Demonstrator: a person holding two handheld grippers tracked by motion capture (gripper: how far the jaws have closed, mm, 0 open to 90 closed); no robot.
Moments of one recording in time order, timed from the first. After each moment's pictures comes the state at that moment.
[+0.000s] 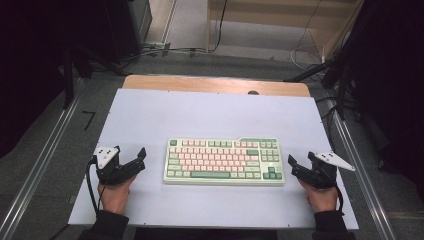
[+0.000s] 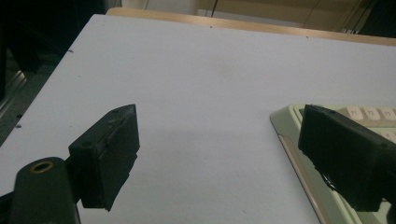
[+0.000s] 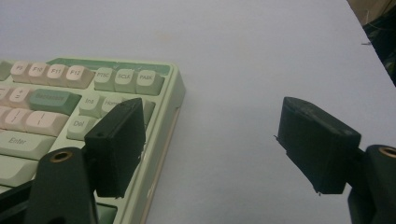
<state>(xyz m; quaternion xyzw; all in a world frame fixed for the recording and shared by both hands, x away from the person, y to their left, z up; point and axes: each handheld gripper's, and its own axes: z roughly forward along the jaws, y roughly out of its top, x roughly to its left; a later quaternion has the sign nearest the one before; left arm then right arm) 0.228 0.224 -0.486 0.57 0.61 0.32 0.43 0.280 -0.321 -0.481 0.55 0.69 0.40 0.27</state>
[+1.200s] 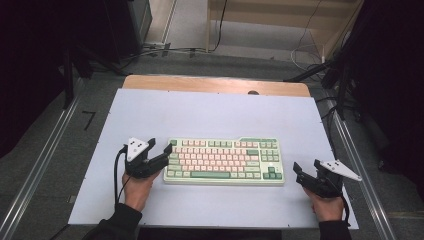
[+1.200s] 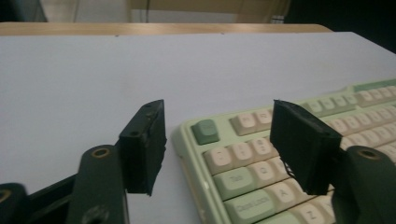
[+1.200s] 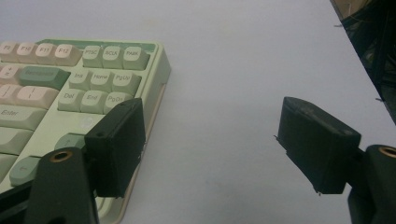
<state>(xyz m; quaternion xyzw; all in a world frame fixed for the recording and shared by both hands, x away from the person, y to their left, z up) 0.254 0.163 -0.474 0.65 0.52 0.26 0.48 0.257 -0.331 -0.483 0.56 0.68 0.38 0.28</state>
